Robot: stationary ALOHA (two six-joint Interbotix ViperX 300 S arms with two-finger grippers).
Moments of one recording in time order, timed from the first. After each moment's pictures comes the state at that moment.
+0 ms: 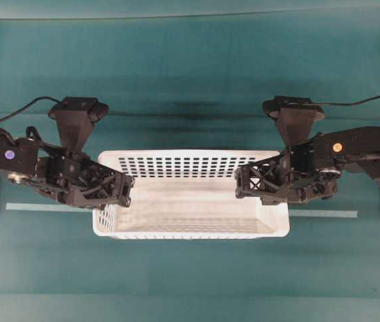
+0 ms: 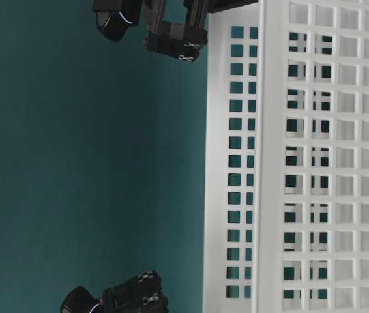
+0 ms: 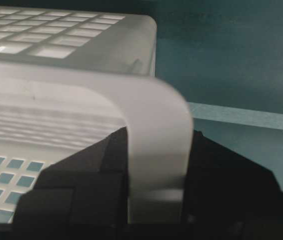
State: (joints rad) left arm -0.06 -0.18 0.70 0.03 0.56 -1.44; right arm 0.01 -0.06 0.65 0.07 0.73 1.47
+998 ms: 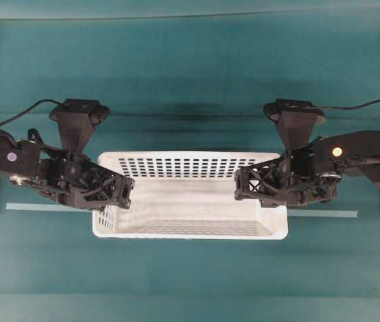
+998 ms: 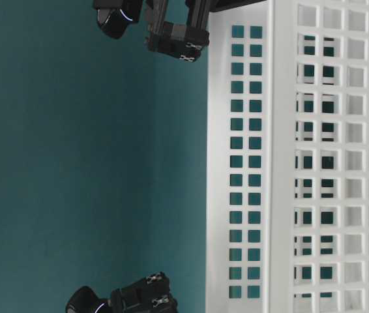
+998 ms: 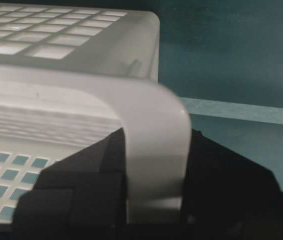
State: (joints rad) left arm -0.06 -0.17 0.71 0.03 0.56 -1.44; right arm 0.02 -0.05 0.66 0.06 0.72 1.52
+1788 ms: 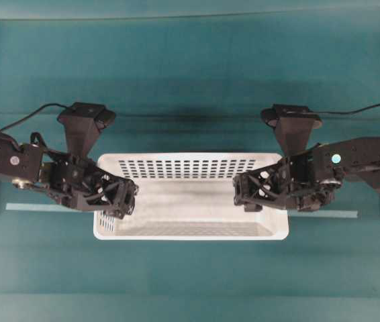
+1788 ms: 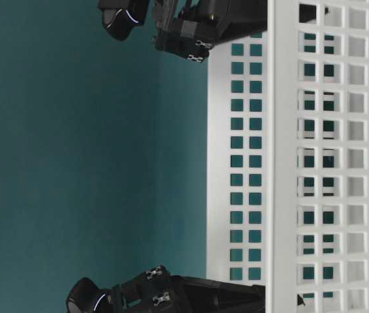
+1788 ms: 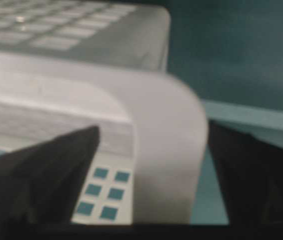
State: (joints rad) left arm -0.07 -0.15 0.72 0.04 0.49 -1.40; right arm 0.04 -0.04 0.67 0.04 0.67 1.52
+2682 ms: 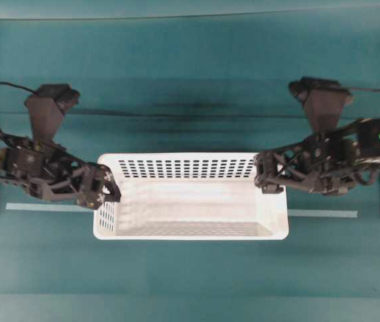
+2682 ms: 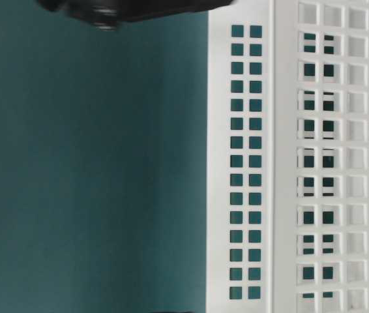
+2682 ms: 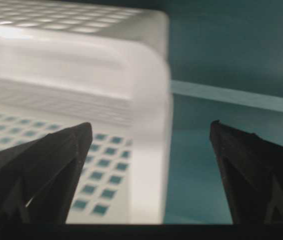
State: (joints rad) left arm -0.06 -0.42 0.77 0.04 0.51 -1.39; right arm 0.00 -0.28 0.65 -0.01 0.82 1.52
